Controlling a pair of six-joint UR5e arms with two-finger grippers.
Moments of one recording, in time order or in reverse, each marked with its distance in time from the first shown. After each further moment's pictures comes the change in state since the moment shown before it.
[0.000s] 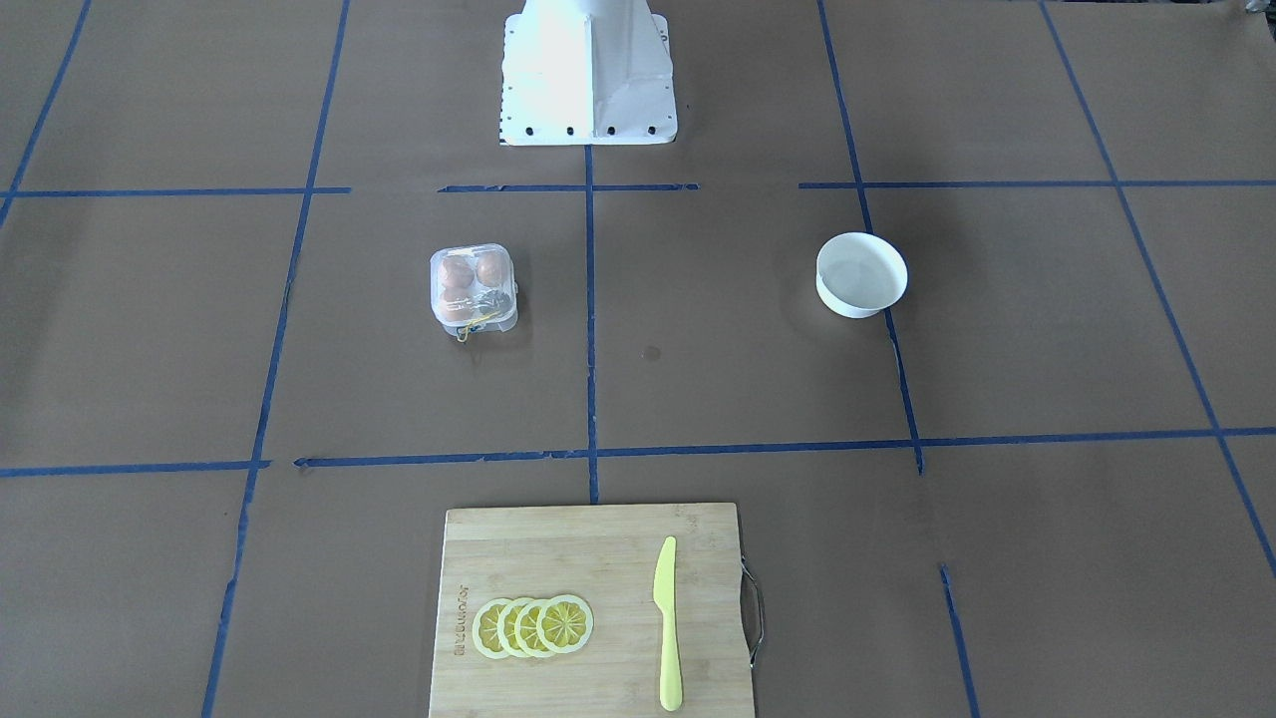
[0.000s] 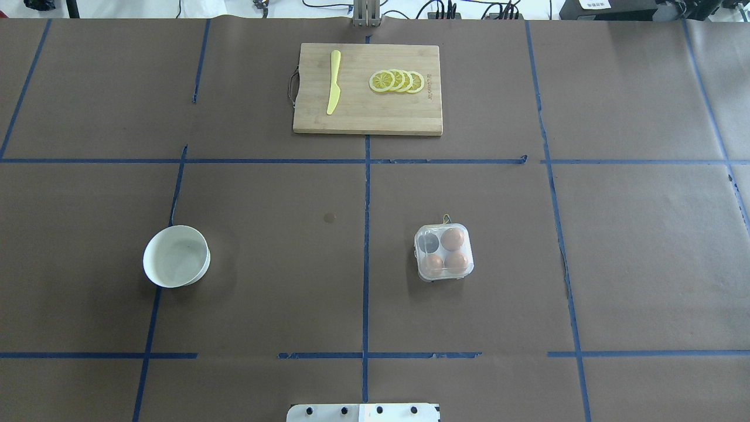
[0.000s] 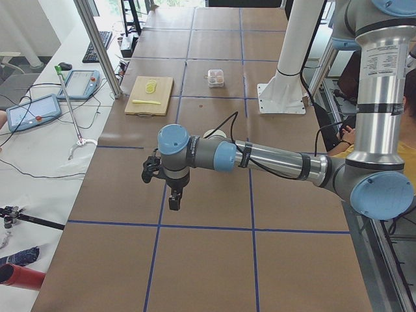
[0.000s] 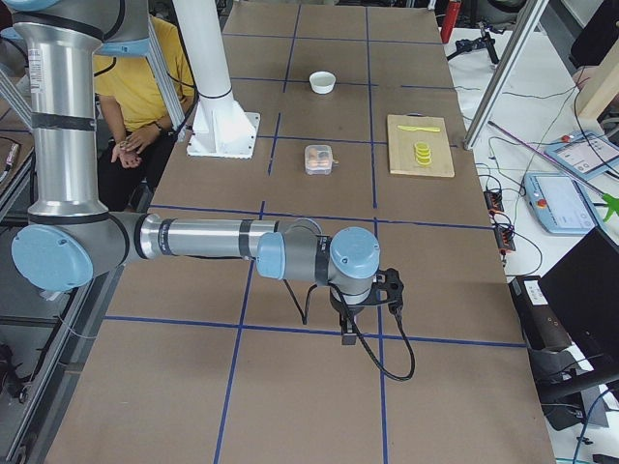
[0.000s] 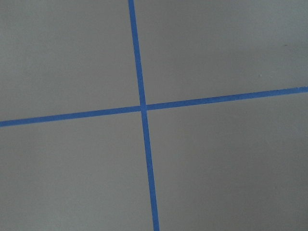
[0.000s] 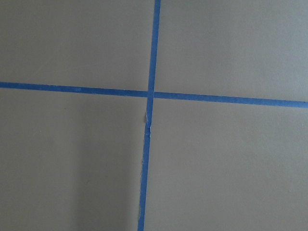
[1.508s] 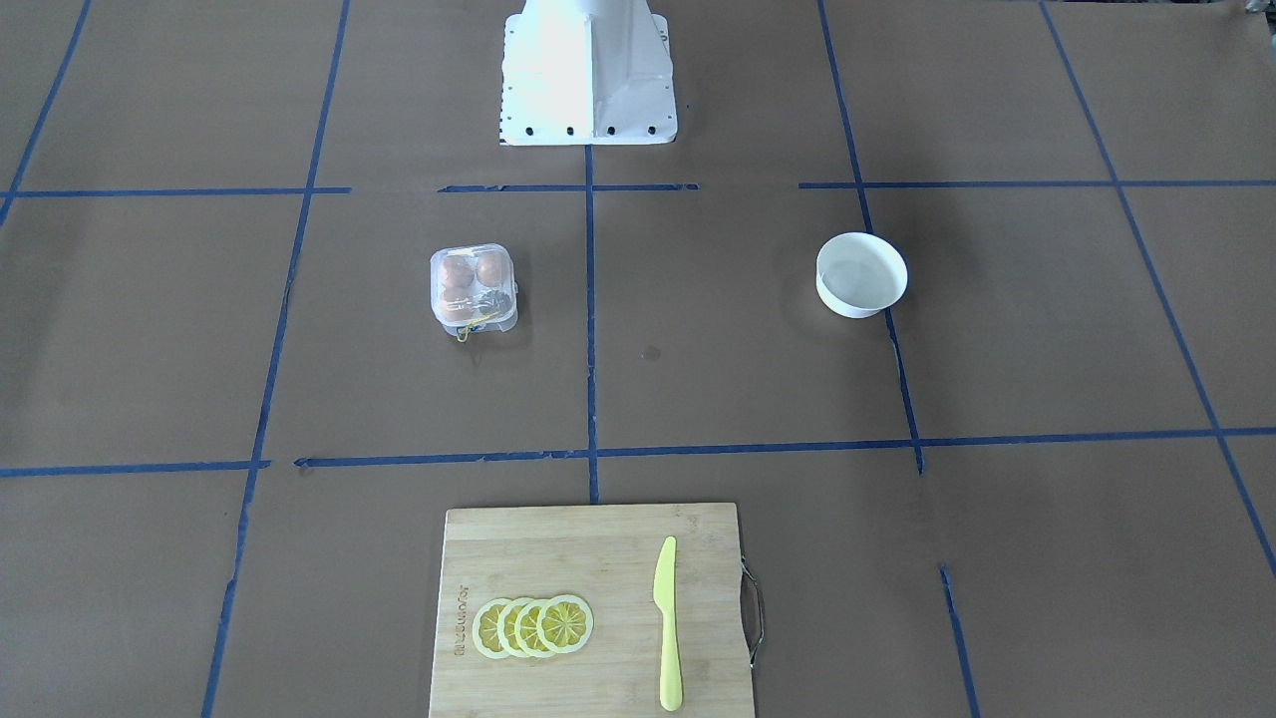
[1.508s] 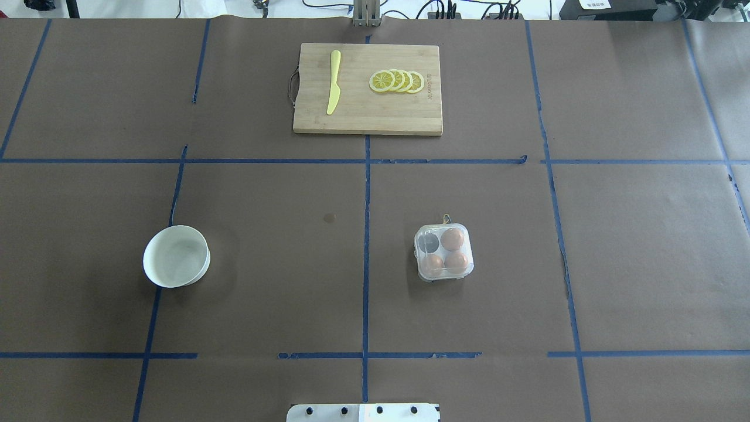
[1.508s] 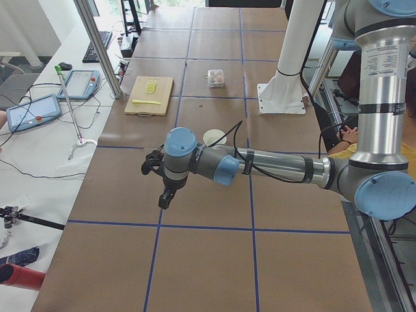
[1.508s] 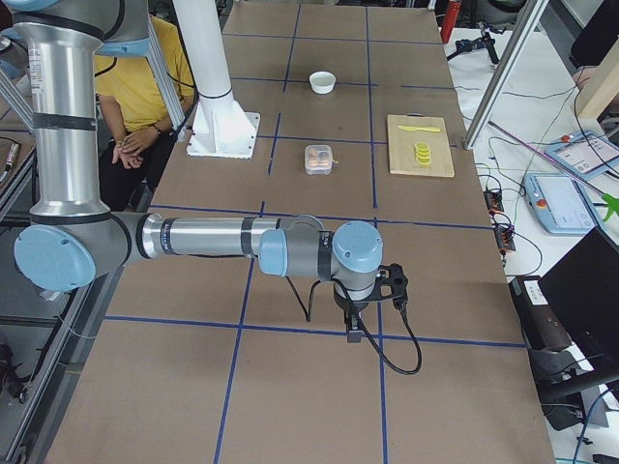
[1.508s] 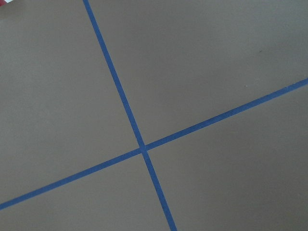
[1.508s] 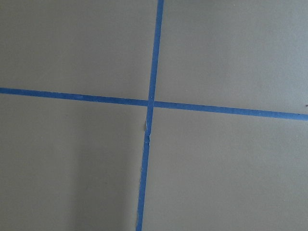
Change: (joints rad) left arm 0.023 0.051 0.047 -0.344 0.029 0.050; right arm 0.006 0.010 0.005 0.010 -0.012 -0.006
